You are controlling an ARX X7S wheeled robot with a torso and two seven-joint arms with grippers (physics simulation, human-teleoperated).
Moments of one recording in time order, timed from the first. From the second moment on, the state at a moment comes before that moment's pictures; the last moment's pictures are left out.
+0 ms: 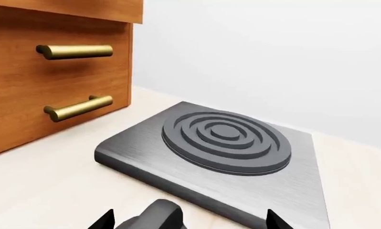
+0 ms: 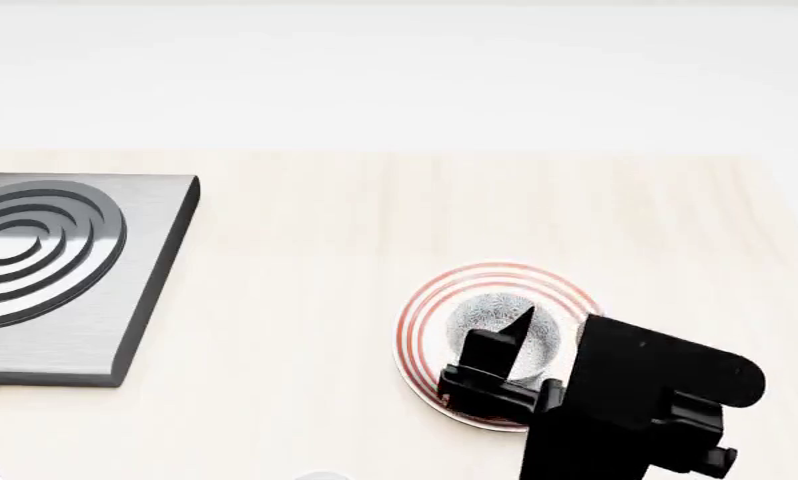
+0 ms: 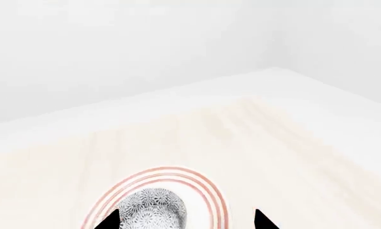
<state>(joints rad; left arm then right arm) -0.08 -0.36 -0.06 0.02 -0.48 -0.08 -0.38 0.40 0.11 -0.08 -0.36 0.42 0.81 0.57</state>
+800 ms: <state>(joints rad) -0.05 -0.38 -0.07 0.09 -0.52 -0.09 -0.40 0.12 0.21 -0.16 -0.47 0.21 0.47 0.65</state>
